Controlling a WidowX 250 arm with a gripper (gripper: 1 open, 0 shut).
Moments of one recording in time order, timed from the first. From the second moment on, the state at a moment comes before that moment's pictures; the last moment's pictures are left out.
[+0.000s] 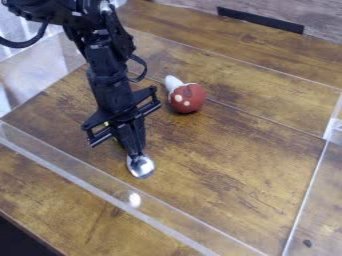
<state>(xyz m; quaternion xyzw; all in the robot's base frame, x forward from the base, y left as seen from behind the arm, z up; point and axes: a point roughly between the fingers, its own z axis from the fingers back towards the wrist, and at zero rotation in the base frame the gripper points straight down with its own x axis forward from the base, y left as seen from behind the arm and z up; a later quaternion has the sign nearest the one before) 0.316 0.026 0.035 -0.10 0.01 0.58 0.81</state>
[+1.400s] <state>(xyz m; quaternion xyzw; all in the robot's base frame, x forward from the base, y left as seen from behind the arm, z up) 0.338 -0.013 0.066 -0.03 -0.03 0.44 0.90</state>
